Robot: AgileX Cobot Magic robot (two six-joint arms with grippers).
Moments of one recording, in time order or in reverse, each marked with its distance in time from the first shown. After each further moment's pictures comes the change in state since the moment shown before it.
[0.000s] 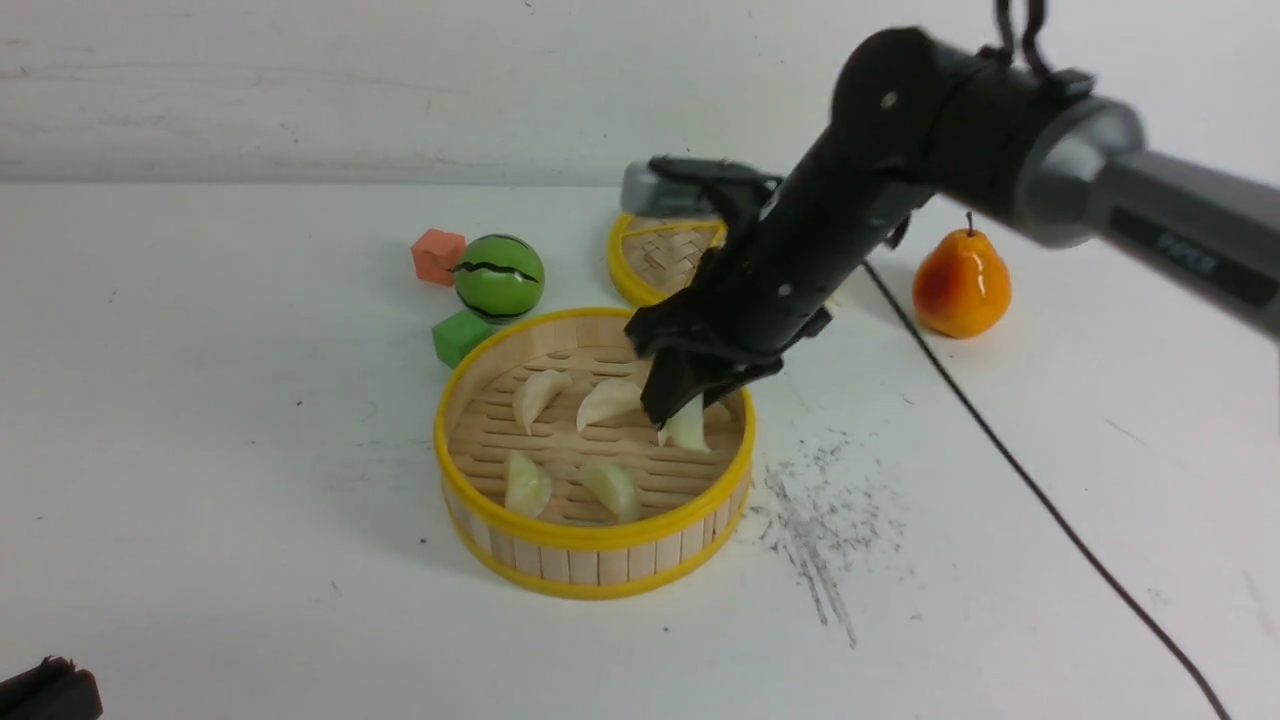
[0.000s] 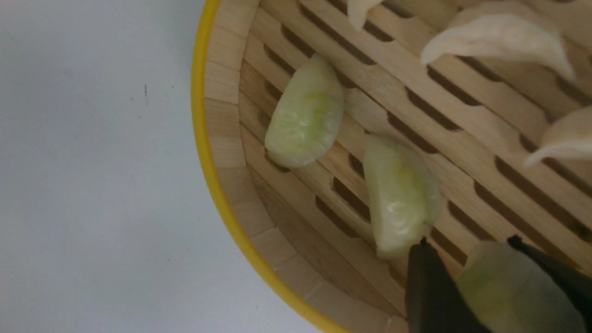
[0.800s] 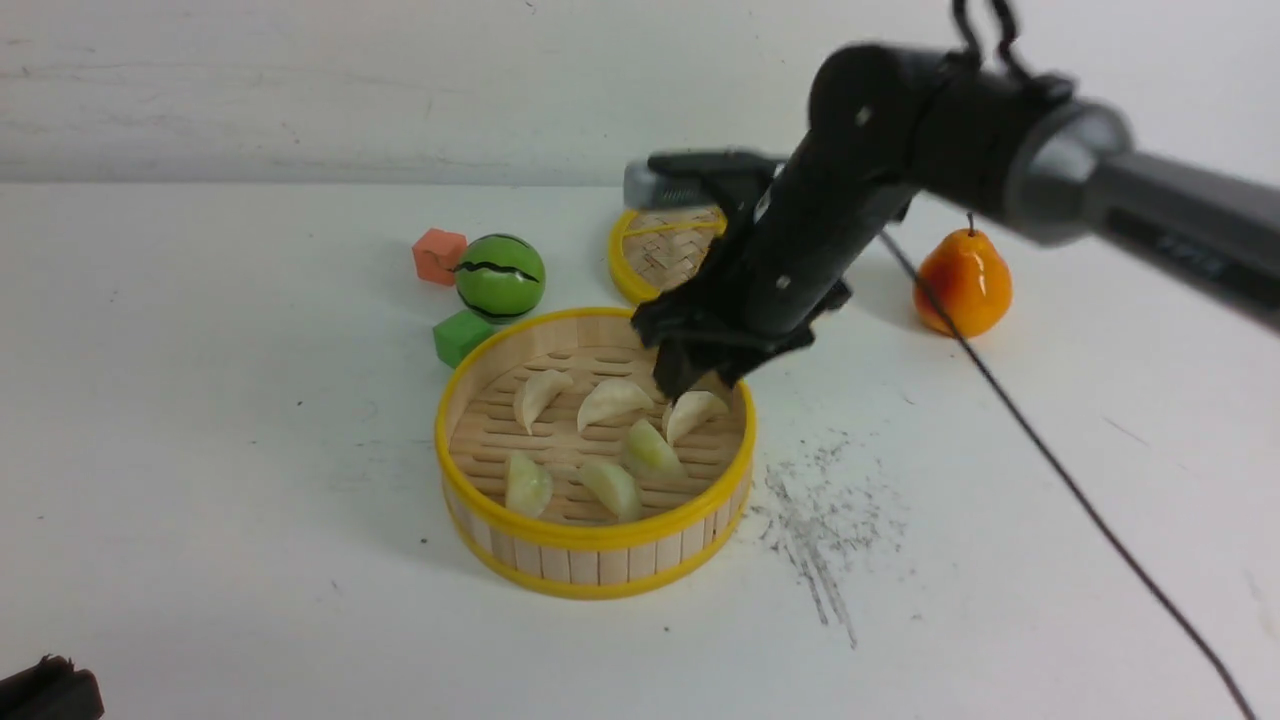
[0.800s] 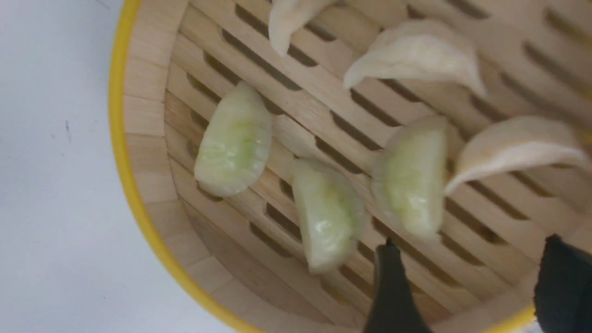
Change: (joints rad) right arm 0.014 -0.122 0.003 -0.213 -0.020 0.111; left arm 0.000 0.000 0.000 0.000 -0.003 -0.009
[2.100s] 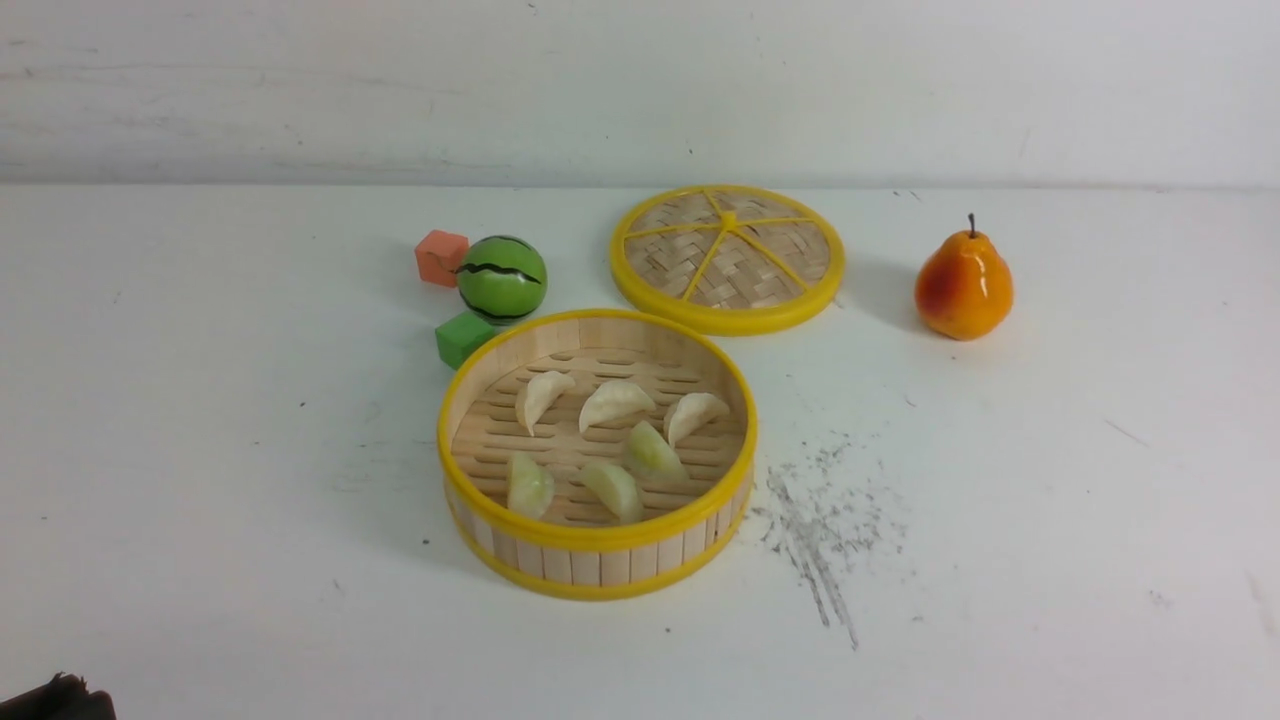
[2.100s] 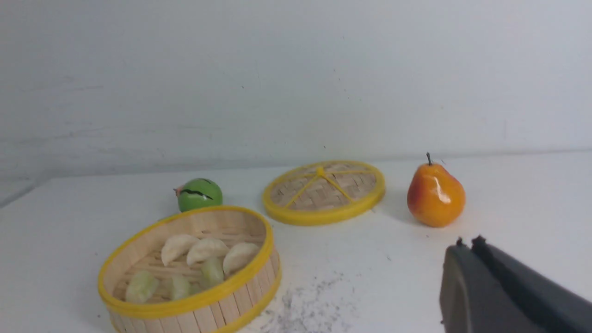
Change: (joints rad) right arm -0.013 -2.054 1.613 -0.675 -0.615 0.655; left arm 0.000 0.001 0.000 -0.046 0.033 0.000
